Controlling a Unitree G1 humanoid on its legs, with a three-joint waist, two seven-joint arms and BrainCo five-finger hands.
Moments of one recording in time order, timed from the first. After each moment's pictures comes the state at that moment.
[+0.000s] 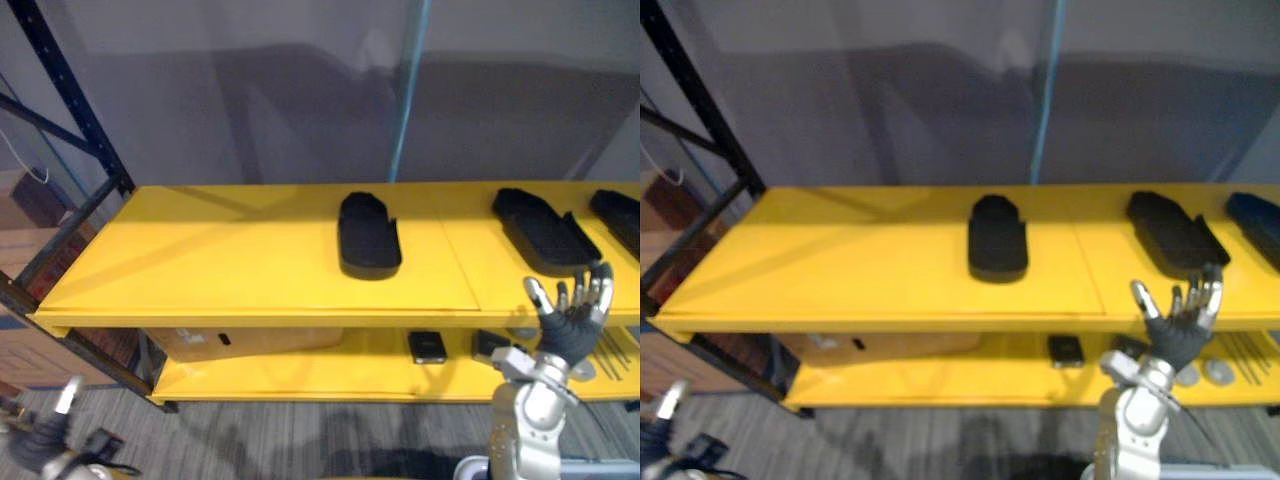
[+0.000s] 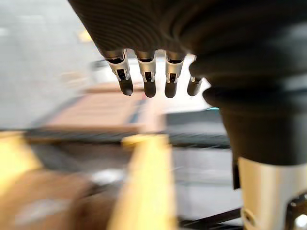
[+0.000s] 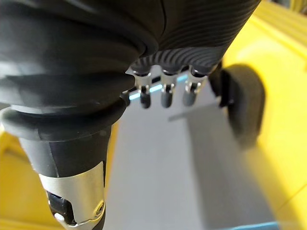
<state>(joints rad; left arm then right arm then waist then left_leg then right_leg) 0.38 -0.02 0.50 0.20 -0.35 -0.14 0.31 0.18 0.00 -0.25 -0.12 0.22 -0.30 -0.44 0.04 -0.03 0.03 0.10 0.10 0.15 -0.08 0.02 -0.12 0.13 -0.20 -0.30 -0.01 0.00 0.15</state>
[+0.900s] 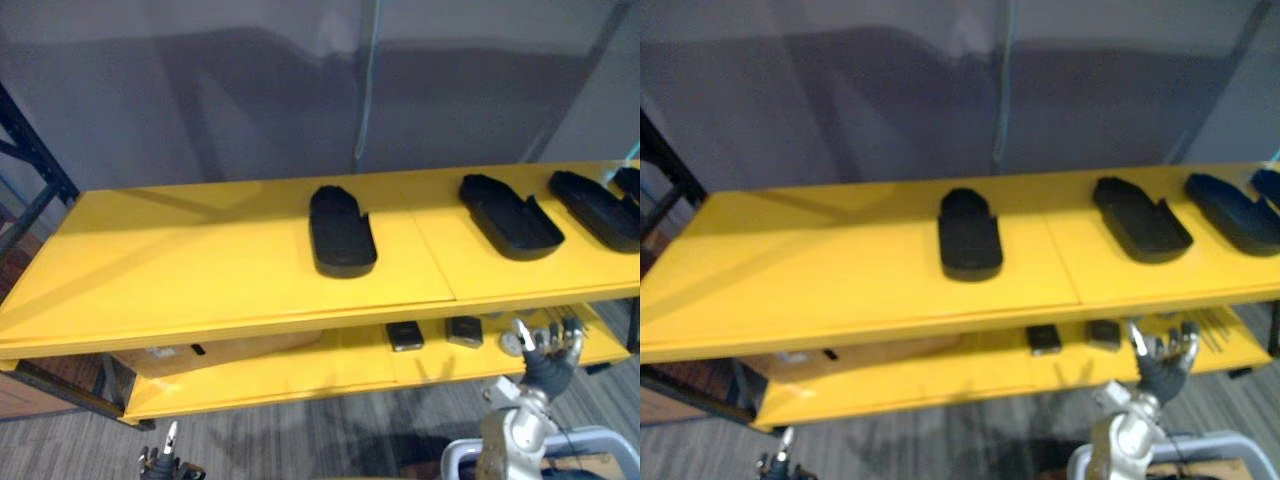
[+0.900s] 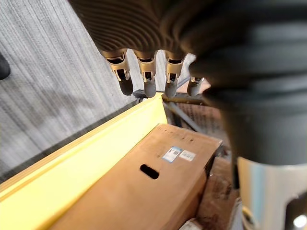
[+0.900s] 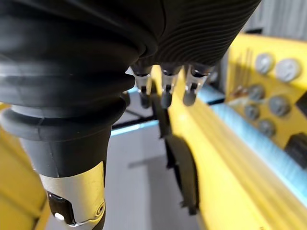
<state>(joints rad) 0.26 -0.07 0.45 0.62 -0.64 -0.21 0.19 0.19 -0.01 -0.31 0.05 0.30 -0.37 -0.32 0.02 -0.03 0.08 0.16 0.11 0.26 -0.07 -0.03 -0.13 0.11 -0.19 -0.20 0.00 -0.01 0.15</state>
